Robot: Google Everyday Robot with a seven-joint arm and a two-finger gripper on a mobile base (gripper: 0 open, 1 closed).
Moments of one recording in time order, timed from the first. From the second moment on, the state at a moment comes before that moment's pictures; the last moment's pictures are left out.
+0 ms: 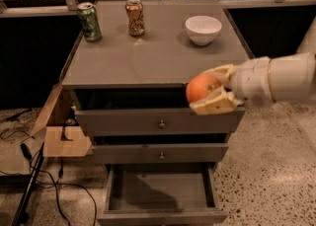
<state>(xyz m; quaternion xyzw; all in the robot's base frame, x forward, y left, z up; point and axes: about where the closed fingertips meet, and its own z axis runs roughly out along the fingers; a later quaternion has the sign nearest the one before) 0.498 -0.119 0.887 -0.52 0.70 0.19 0.45</state>
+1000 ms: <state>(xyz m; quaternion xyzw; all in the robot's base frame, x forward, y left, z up) 0.487 -0.131 0.716 -0.48 0.73 0.27 0.40</state>
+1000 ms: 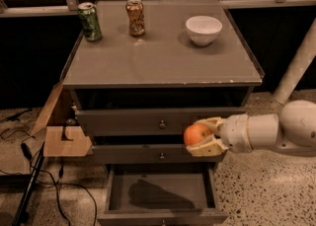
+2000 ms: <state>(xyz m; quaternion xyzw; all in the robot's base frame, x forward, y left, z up) 0.462 -0.098 0.454 -0.45 0.73 0.36 0.38</state>
